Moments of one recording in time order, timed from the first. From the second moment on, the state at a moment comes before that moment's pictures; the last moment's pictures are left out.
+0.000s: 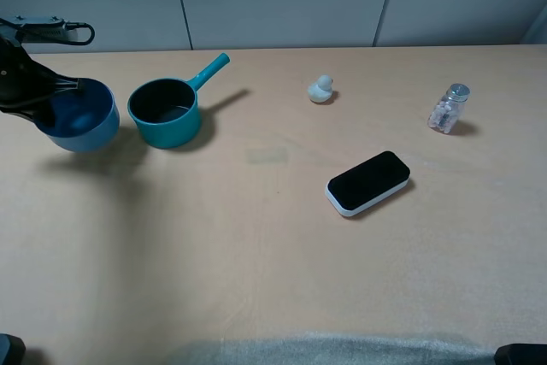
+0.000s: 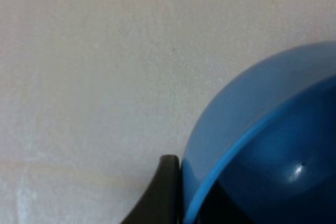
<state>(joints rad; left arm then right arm) 0.06 1.80 -0.99 0.16 0.51 -0.12 -0.06 -0.01 -0.50 -0.05 1.02 -0.04</state>
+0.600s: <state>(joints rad) 0.06 1.91 -0.99 0.14 0.43 -0.12 -0.06 -0.01 -0.50 -0.05 1.02 -0.04</state>
